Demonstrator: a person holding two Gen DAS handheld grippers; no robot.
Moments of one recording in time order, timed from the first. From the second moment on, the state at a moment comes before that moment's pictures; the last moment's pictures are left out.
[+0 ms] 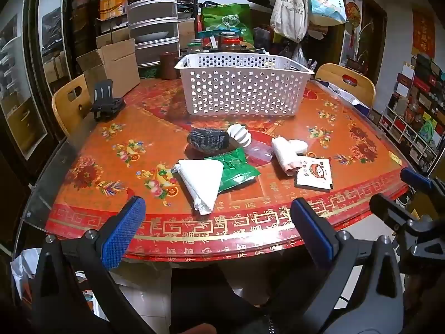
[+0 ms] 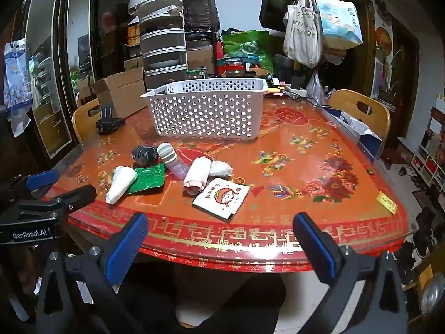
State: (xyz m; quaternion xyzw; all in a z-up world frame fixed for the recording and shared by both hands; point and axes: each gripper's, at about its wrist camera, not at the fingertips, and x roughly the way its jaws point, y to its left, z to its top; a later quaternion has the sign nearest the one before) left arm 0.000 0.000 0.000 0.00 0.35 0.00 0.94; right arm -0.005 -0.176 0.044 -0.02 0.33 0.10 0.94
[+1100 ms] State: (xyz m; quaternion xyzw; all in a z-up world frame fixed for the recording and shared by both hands) left arm -0.002 0.000 0.011 -0.01 0.34 0.00 0.94; right arm -0.001 -0.177 0.043 0.00 0.34 0.10 0.94
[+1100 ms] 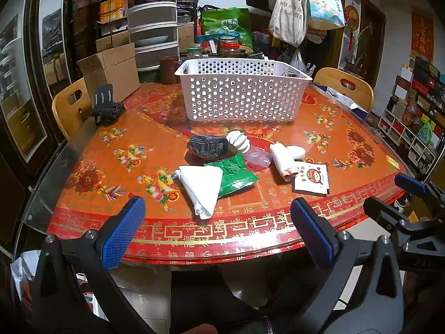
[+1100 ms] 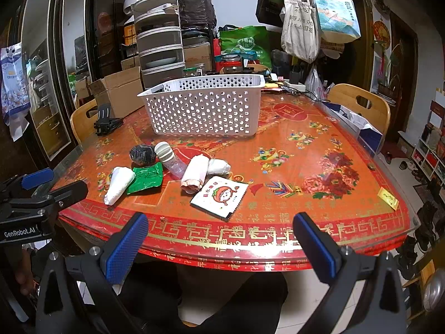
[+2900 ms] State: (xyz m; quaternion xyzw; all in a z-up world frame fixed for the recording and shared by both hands) left arm -0.002 -0.006 0.012 -0.01 0.34 0.00 0.94; right arm -0.002 -0.173 0.042 0.00 0.34 0.11 0.93
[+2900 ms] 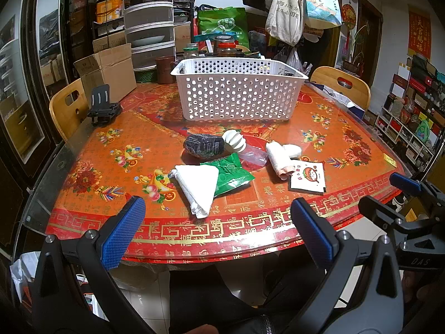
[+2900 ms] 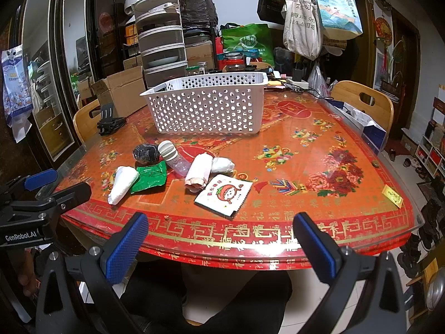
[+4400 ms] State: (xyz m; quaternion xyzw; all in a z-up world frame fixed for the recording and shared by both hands) left arm 0.050 0.037 -0.055 -0.03 0.36 -0.04 0.93; right arm 0.054 -0.178 -0.029 0.01 0.37 0.12 0.92
